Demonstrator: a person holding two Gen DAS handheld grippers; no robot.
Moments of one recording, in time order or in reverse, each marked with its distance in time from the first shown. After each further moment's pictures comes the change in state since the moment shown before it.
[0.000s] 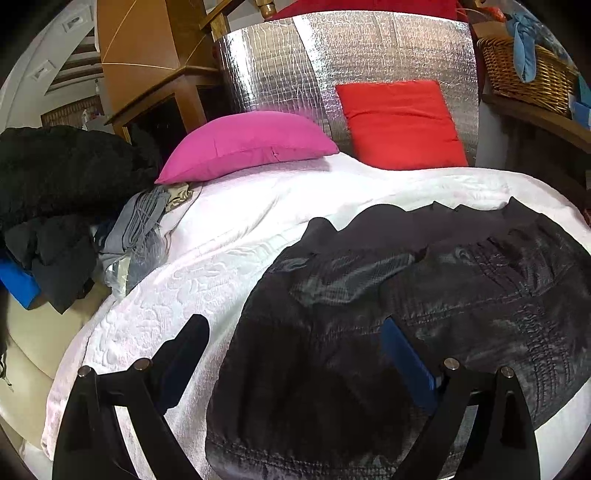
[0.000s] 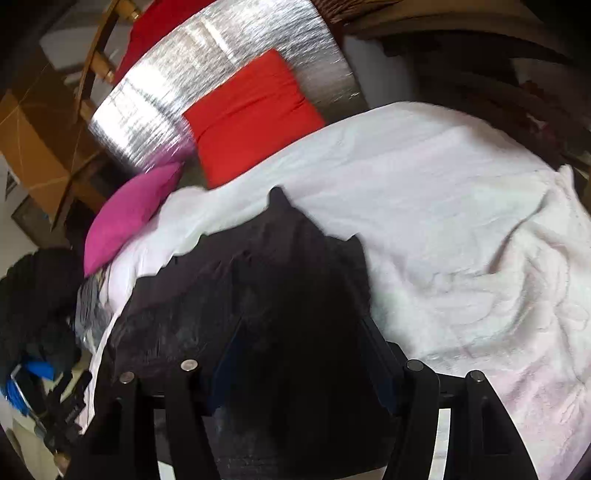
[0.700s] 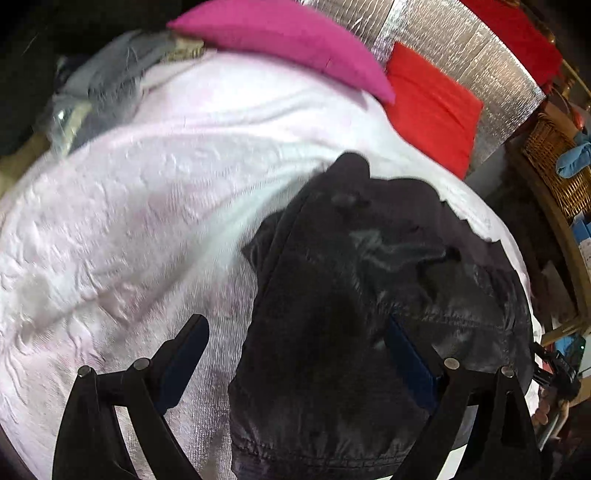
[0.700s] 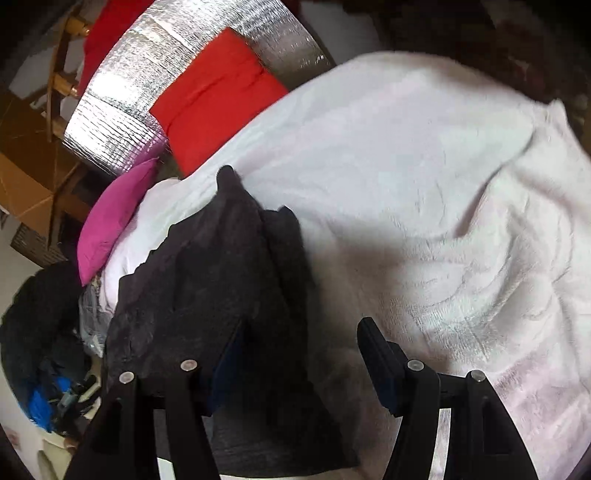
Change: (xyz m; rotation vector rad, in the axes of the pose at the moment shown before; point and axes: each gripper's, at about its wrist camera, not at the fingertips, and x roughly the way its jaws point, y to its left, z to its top) left arm 0.079 0.100 -0.023 -0.412 0.392 -0.368; right arm 0.029 -0.074 0.006 0.157 0.122 0.052
